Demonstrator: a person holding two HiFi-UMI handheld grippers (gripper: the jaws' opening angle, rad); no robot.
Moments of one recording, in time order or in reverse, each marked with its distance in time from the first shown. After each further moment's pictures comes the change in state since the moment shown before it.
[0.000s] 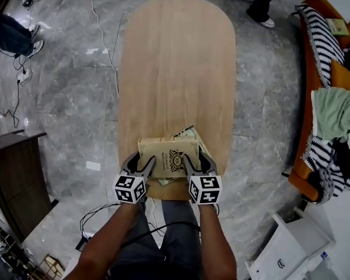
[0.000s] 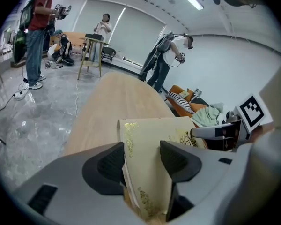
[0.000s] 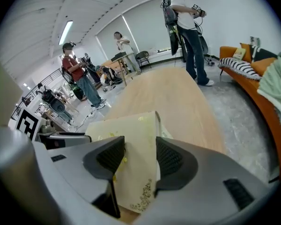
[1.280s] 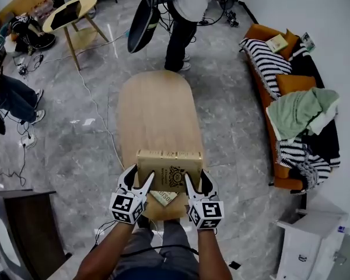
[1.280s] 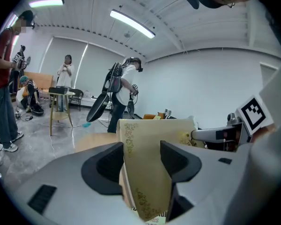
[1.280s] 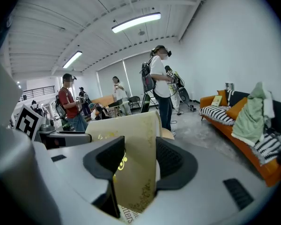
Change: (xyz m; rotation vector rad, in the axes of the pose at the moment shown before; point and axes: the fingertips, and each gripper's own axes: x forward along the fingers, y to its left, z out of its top) left arm -0.170 -0.144 0.231 0.371 -0.331 -0.224; right arm -0.238 0.076 0.189 -0.023 -0.514 -0.207
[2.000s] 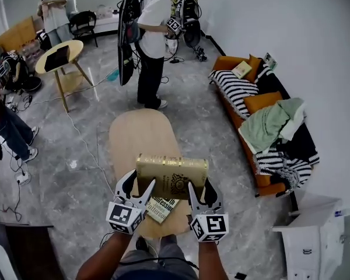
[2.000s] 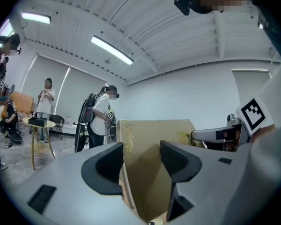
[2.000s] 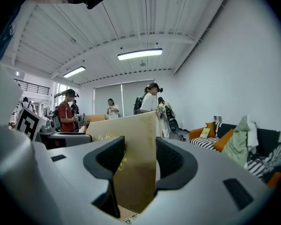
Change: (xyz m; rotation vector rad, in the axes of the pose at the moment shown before) left arm -0.071 -0.074 0.162 0.162 -0.264 -0.185; right arm -0.124 0.034 0.154 -0.091 -0.320 -0.149
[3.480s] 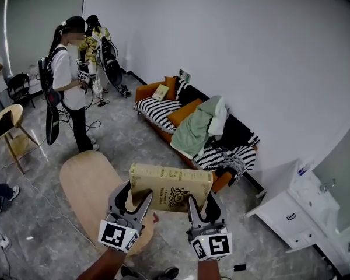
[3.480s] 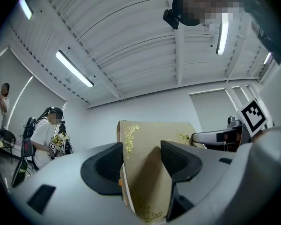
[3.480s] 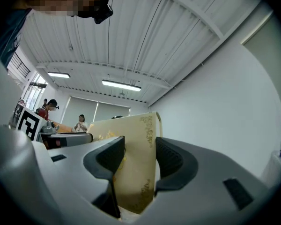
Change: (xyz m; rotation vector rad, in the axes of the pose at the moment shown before) left arm -0.028 -0.290 0.148 0.131 -0.324 -0.441; right arm -0.295 -0.102 0.158 -0.164 -0.331 -0.404
